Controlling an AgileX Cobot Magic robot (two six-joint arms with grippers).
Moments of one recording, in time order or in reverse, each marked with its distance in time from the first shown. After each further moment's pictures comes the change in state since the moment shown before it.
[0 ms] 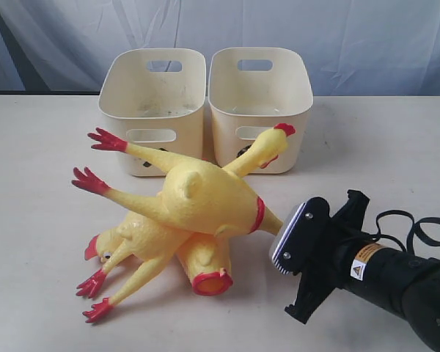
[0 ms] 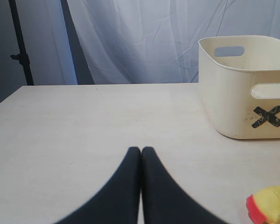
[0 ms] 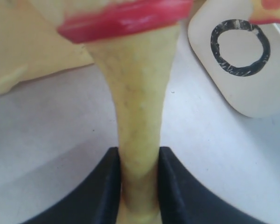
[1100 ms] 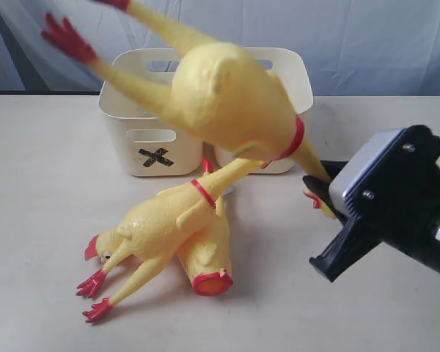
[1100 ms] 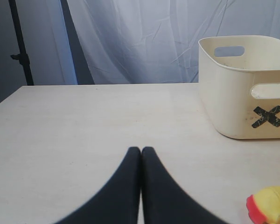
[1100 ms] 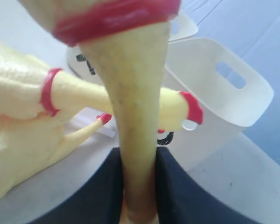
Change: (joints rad) left arm 0.000 0.000 0.000 0.000 0.000 0.000; right arm 0.000 -0.573 0.002 0.124 0.258 -0.009
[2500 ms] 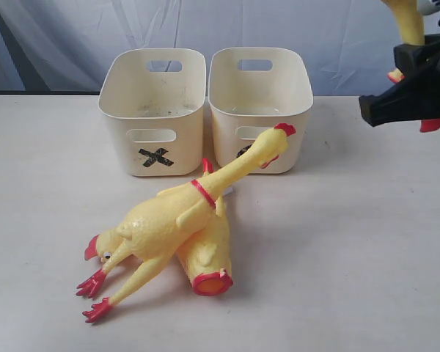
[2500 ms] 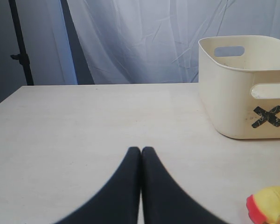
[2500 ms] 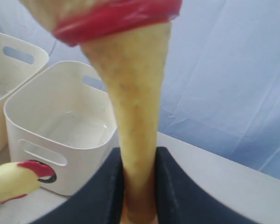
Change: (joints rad) left arm 0.000 0.000 0.000 0.000 0.000 0.000; right arm 0.000 -0.102 -0.380 1.423 -0.180 -1.240
